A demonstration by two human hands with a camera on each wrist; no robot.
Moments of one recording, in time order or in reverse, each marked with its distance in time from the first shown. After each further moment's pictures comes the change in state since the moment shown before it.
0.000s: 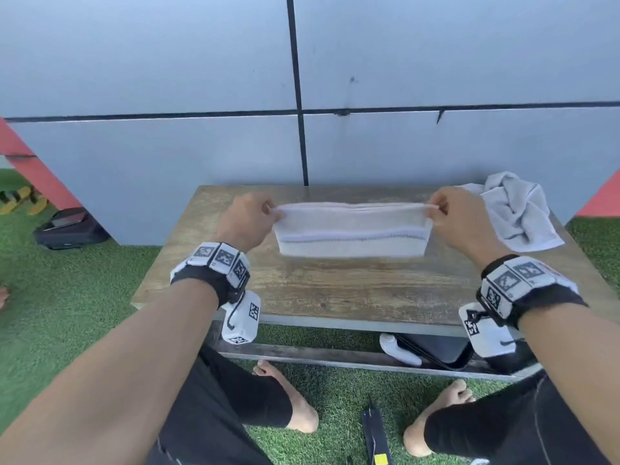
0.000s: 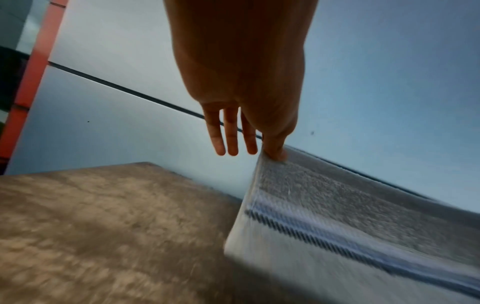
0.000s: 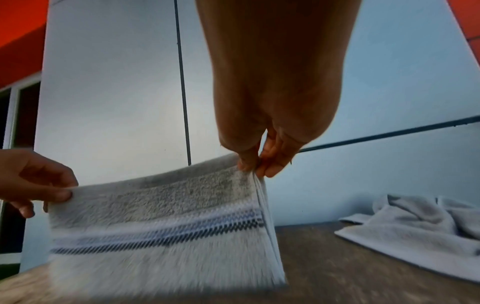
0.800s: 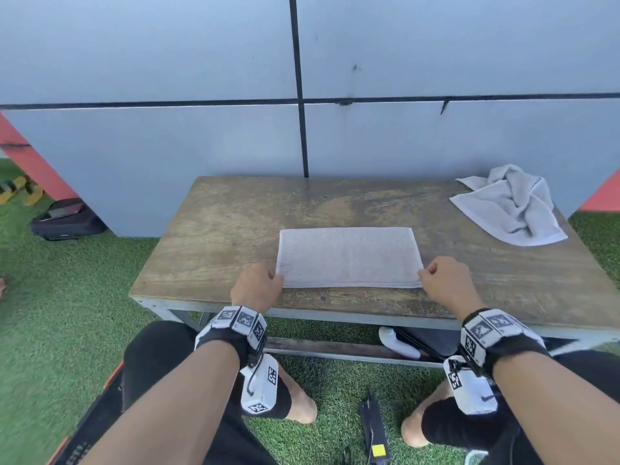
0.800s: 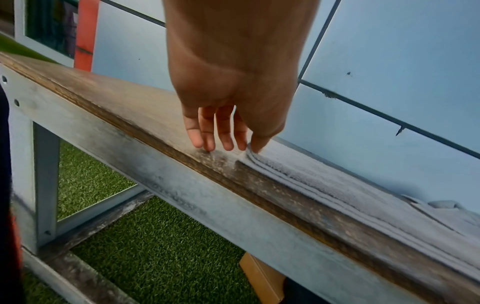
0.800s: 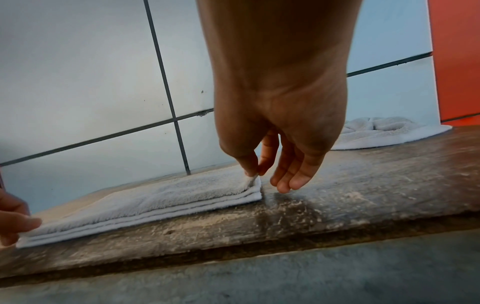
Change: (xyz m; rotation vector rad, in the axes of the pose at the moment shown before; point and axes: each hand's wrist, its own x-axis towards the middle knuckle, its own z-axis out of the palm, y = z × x) left_hand -0.092 -0.023 0.083 0.047 -0.175 -0.365; right_hand -0.080 0.034 0.066 -0.029 -0.289 0.398
